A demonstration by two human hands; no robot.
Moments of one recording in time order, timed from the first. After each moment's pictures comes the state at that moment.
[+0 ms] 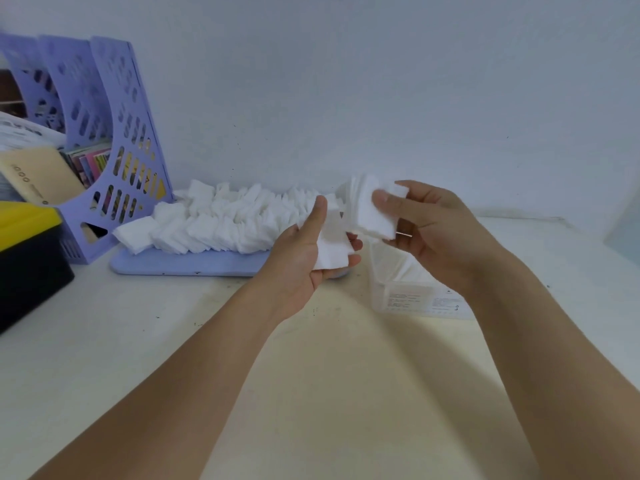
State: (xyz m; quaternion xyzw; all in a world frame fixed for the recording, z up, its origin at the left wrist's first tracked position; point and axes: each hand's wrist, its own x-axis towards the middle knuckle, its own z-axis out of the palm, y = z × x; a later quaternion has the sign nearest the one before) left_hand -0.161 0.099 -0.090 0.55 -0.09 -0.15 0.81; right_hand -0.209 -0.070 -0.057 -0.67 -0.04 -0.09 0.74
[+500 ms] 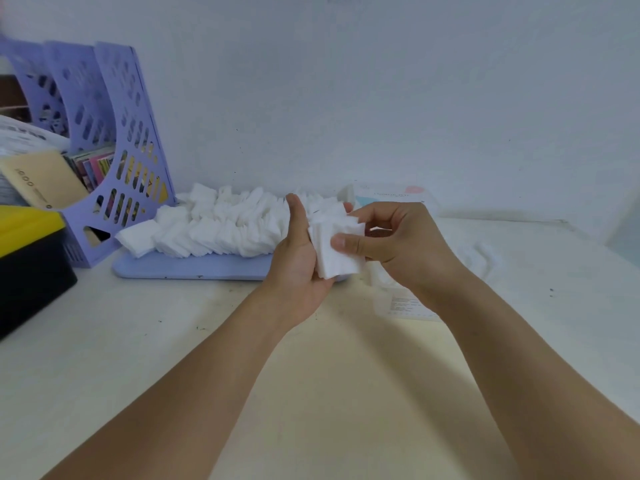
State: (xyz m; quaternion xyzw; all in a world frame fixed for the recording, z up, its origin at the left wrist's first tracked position) left_hand -0.152 0.095 -0.100 0.47 -0.10 -0.19 0.86; right_hand -0.204 -0.042 -0.075 -0.75 -0.07 -0.16 0.63
